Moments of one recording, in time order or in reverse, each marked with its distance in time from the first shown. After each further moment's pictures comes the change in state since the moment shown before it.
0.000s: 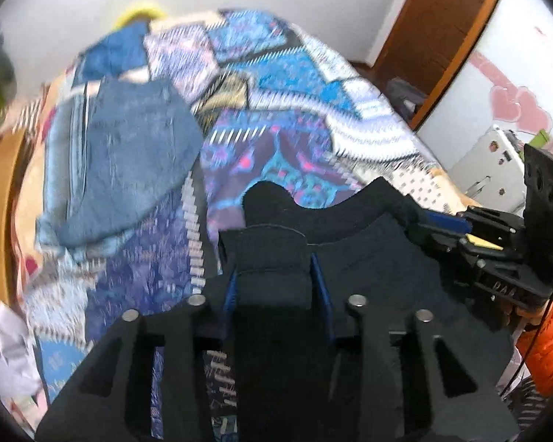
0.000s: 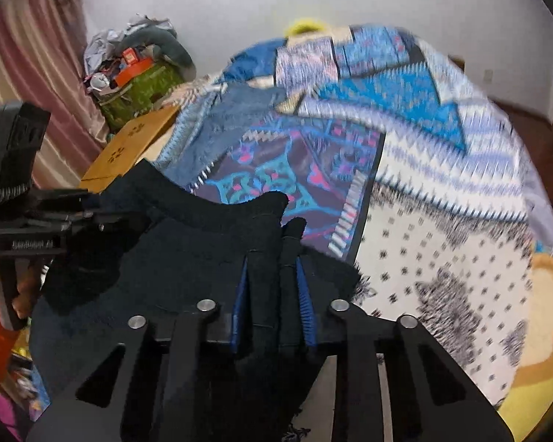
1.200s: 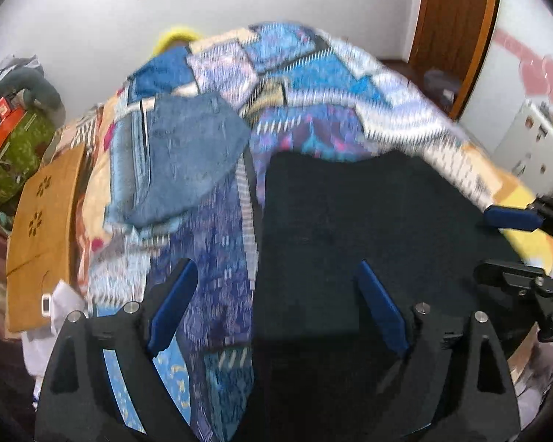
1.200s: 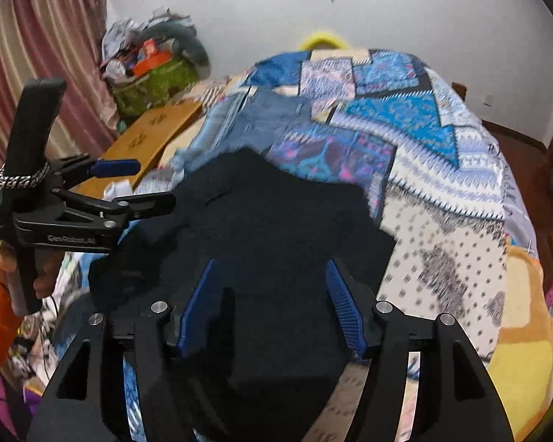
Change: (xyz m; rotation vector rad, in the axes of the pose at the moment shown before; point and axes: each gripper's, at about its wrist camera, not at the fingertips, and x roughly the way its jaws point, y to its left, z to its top) left arm -0.032 -0.019 -0.055 0.046 0.005 0.277; right arm -0.042 0.061 -0.034 -0.043 0.070 -0.016
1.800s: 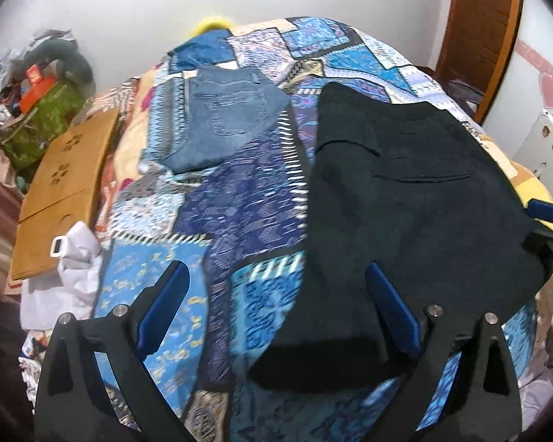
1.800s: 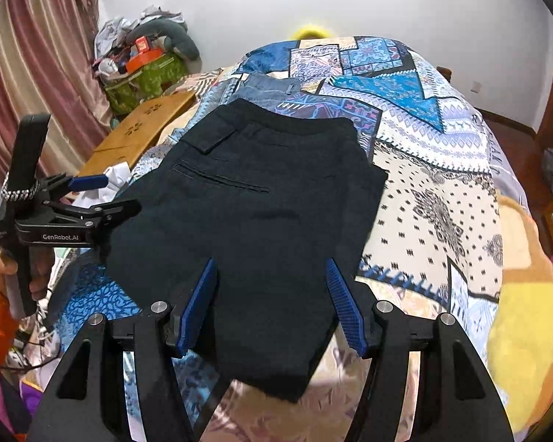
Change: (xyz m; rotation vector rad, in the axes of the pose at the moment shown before) left arm -0.023 0.025 -0.076 -0.101 -0.038 0.081; right arm -0.024 -0.002 -0.048 0.061 -0.044 -0.033
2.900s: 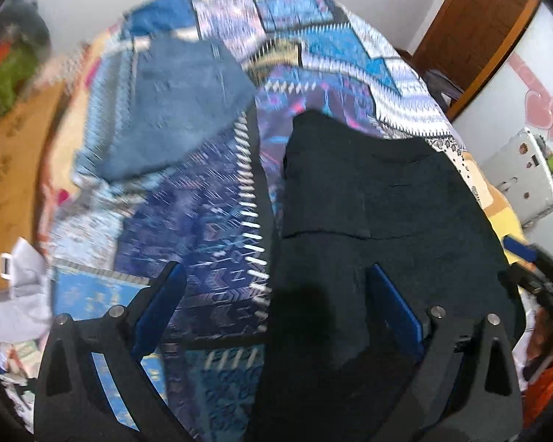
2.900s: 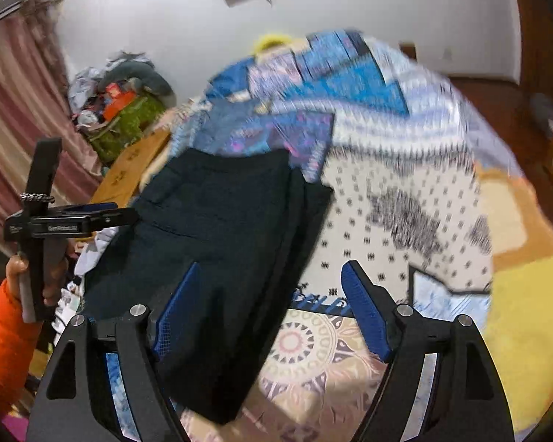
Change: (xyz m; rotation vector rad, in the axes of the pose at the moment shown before) left arm 0.064 -0.005 0.084 -0.069 0.205 -0.248; right arm 0.019 -0.071 0.016 0.243 0.004 0.069
